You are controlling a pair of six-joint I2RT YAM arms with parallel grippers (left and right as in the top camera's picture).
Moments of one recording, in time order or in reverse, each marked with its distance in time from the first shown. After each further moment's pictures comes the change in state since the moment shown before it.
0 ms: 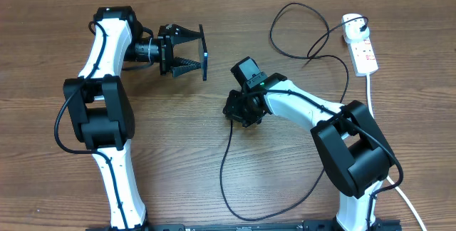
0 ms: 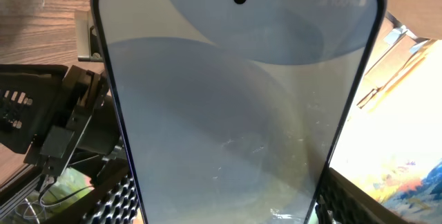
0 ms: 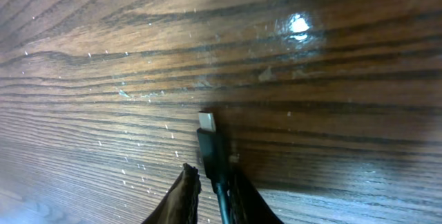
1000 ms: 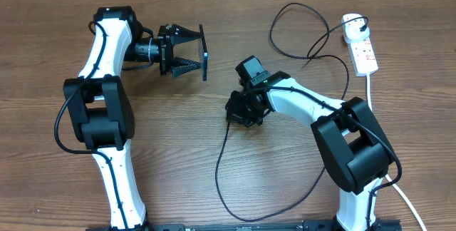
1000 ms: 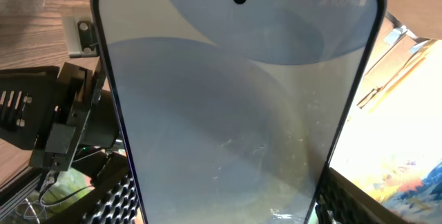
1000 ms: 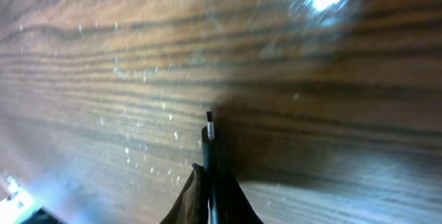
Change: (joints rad) left arm 0.000 0.000 0.000 0.000 0.000 0.000; right arm -0.037 0.018 0.000 -0.017 -0.139 -0.032
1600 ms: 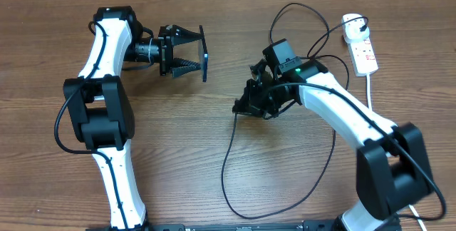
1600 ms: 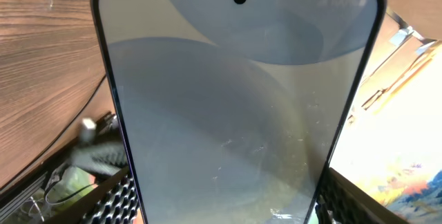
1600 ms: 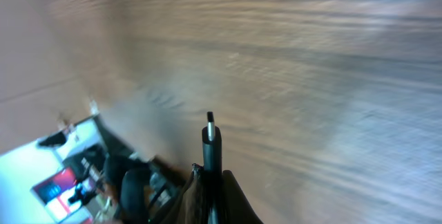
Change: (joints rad) left arm 0.000 0.000 0.000 0.000 -0.019 -0.003; right arm -0.113 -0.253 0.002 -0.181 -0.259 -0.183
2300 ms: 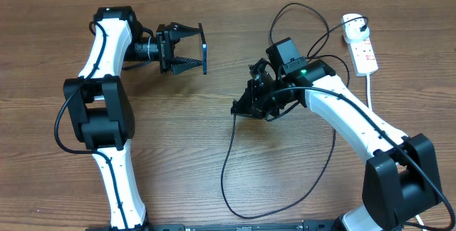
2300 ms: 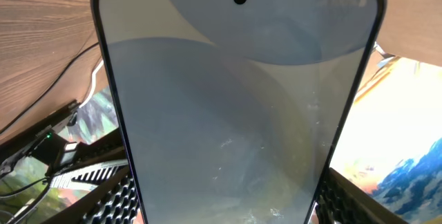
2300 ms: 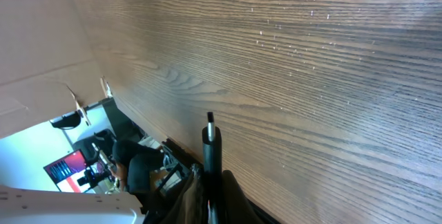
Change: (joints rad) left arm 0.000 0.000 0.000 0.000 0.081 -0.111; right arm 0.000 -0.044 0.000 -0.043 -0.047 -0.026
